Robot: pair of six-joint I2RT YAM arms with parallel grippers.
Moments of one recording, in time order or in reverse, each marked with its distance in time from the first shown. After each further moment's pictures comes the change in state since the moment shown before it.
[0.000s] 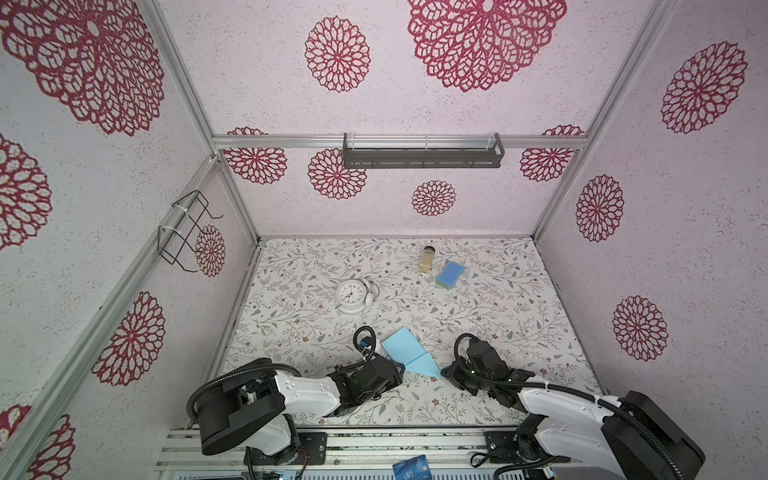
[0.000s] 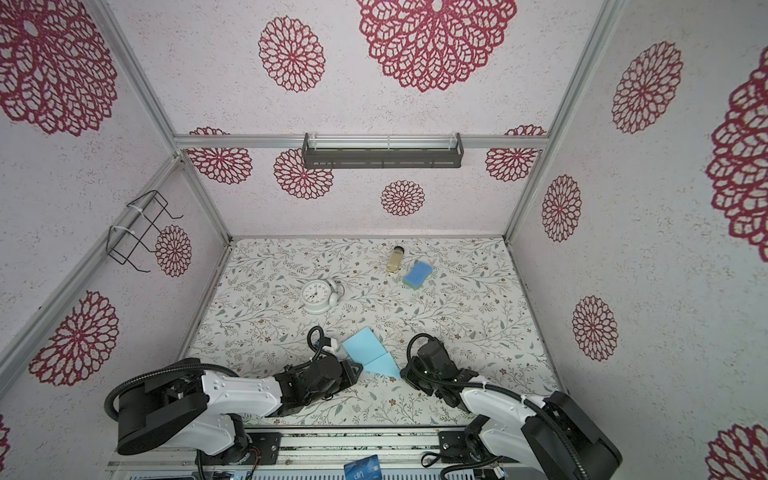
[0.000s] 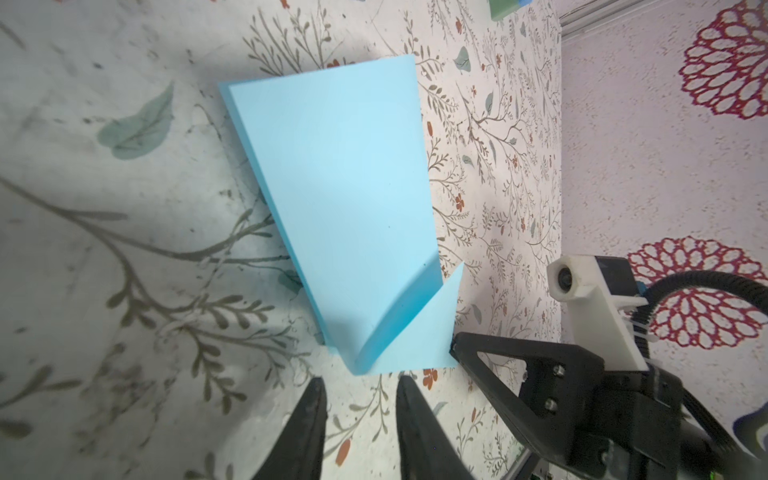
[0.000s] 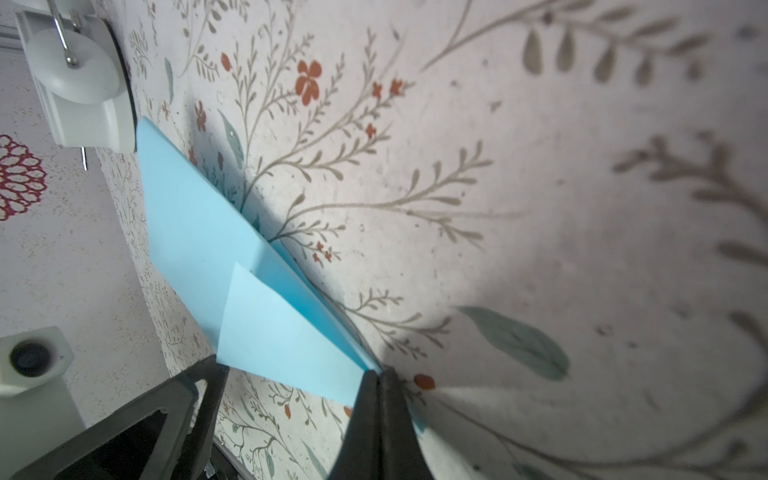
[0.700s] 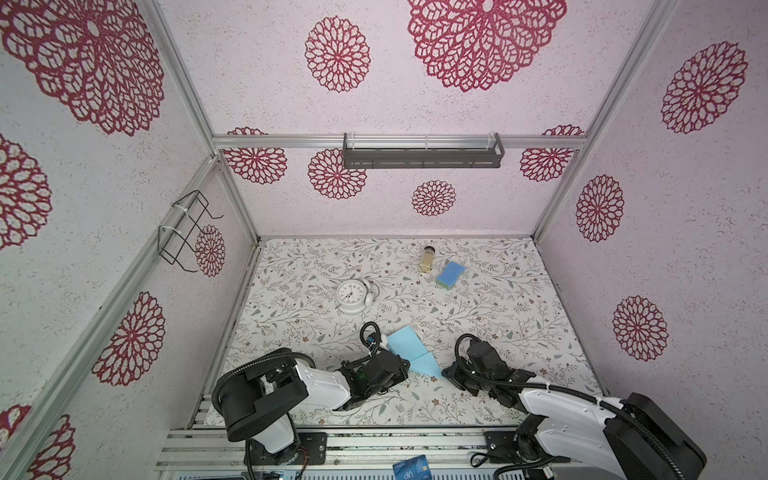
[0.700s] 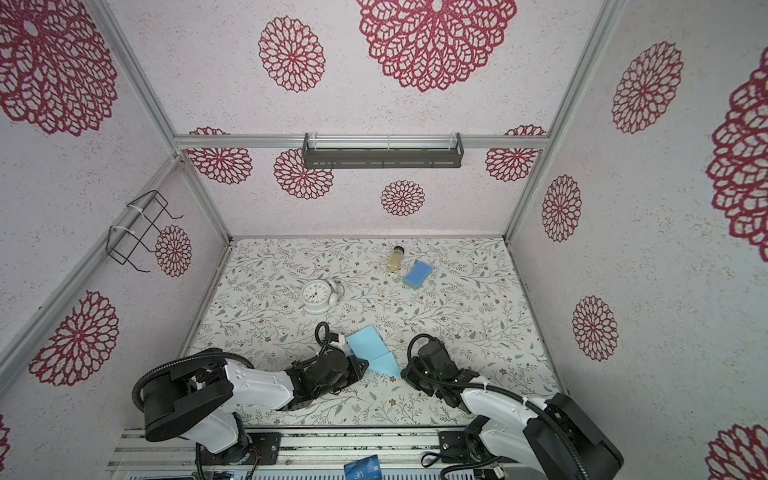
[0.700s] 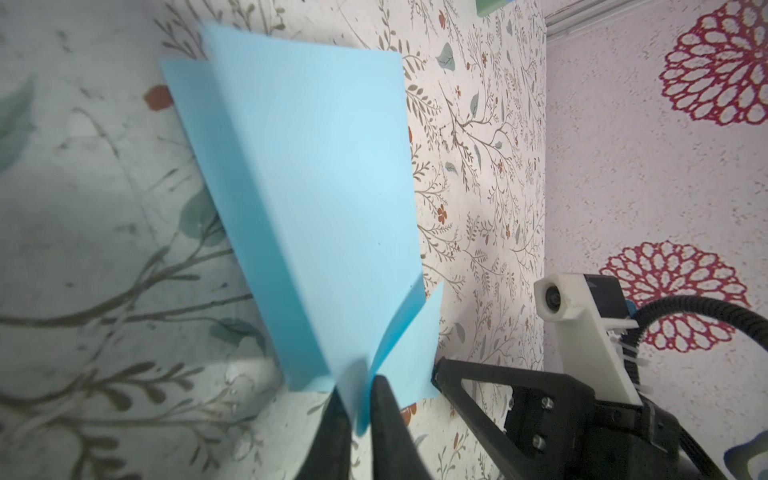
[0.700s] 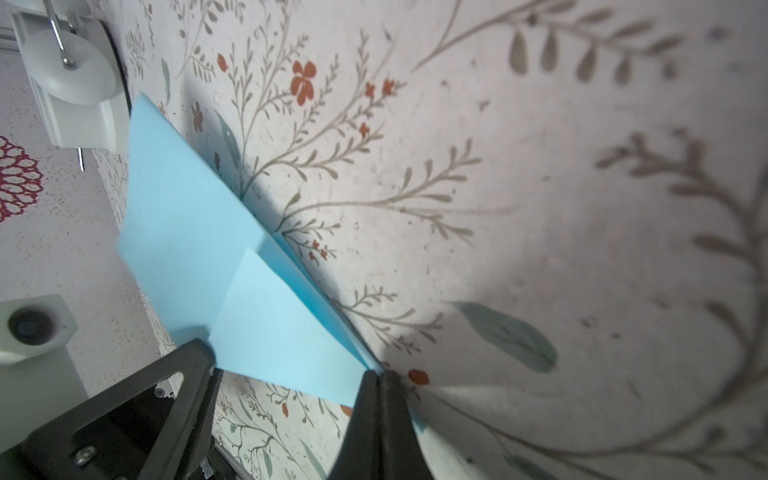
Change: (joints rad) left arm 0.034 0.114 0.053 0.111 0.046 0.018; right arm 0.000 -0.021 0.000 -0.027 0.005 0.000
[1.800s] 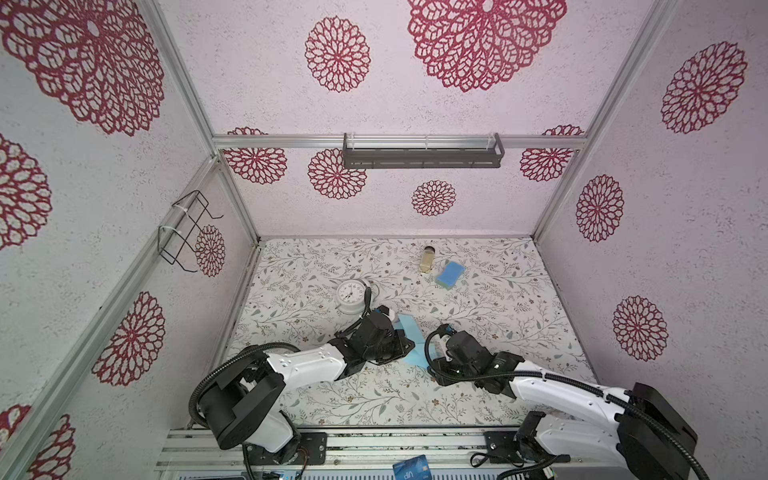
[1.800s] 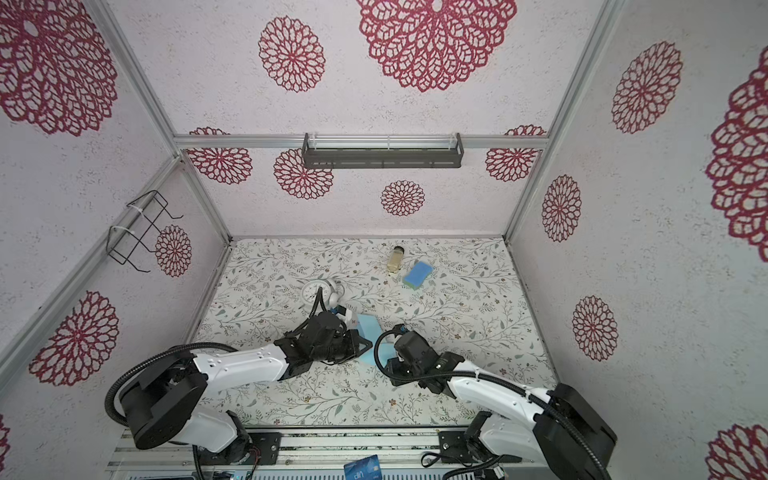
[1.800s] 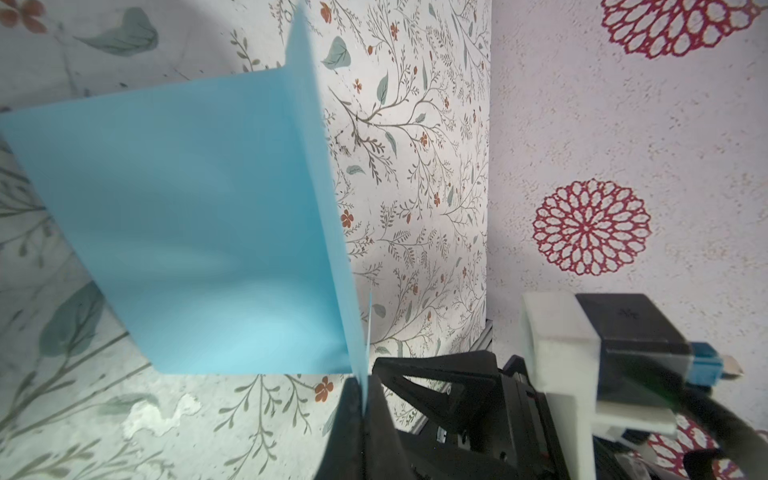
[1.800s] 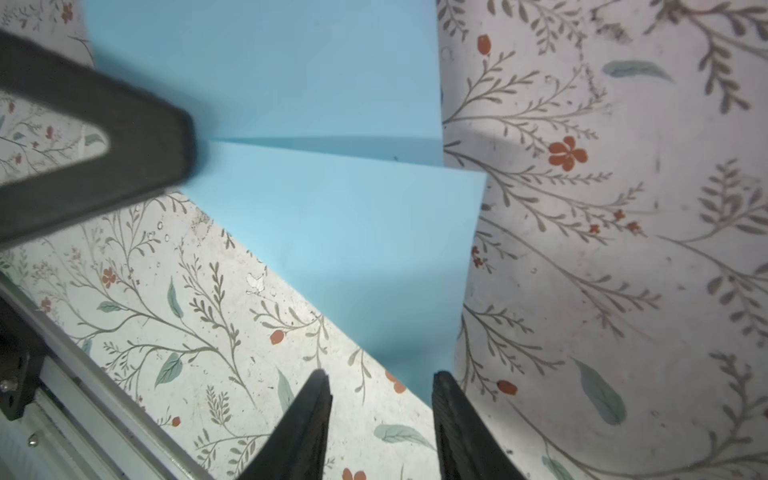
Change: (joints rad) left arm 0.234 -0.078 0.229 -0.299 0.454 0.208; right arm 0.192 0.083 0.307 -0.324 0.152 -0.652
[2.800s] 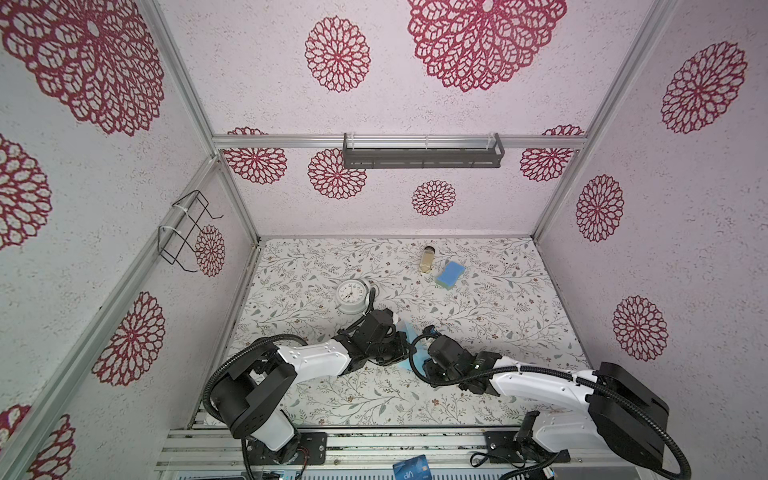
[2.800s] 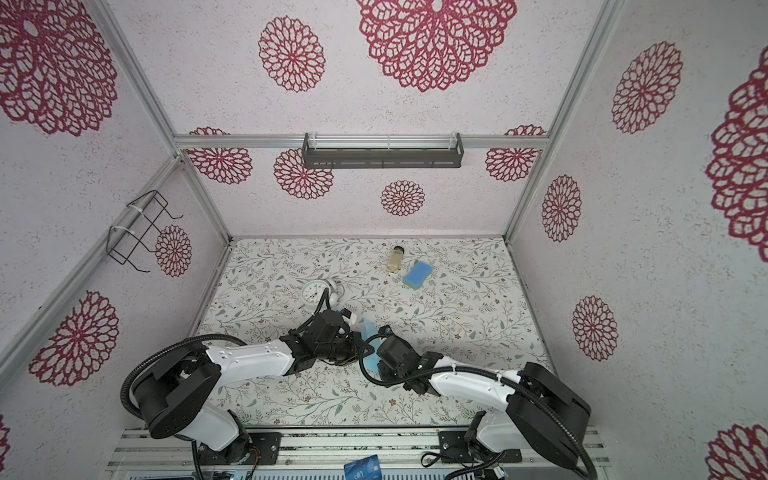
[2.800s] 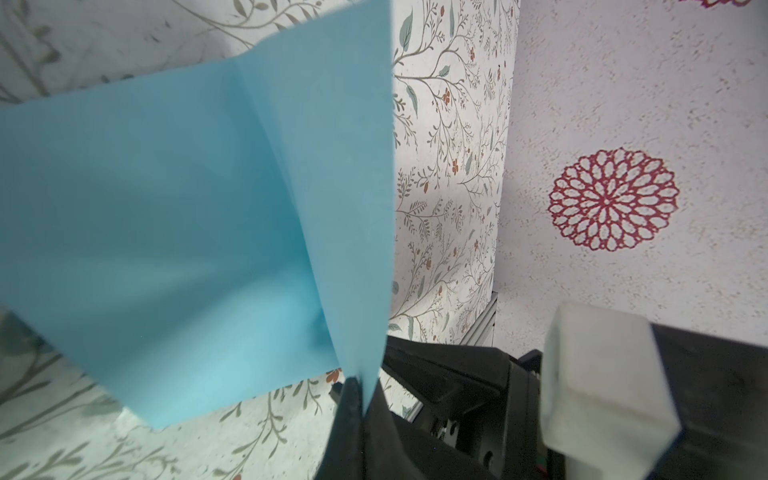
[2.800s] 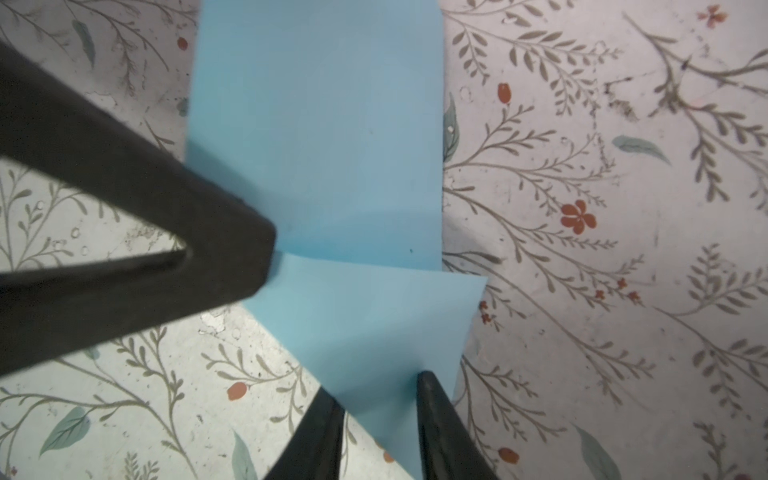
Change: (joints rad) left arm 0.020 0.062 0.018 -0.022 0.100 0.013; right arm 0.102 0.149 0.046 0.056 0.182 -0.056
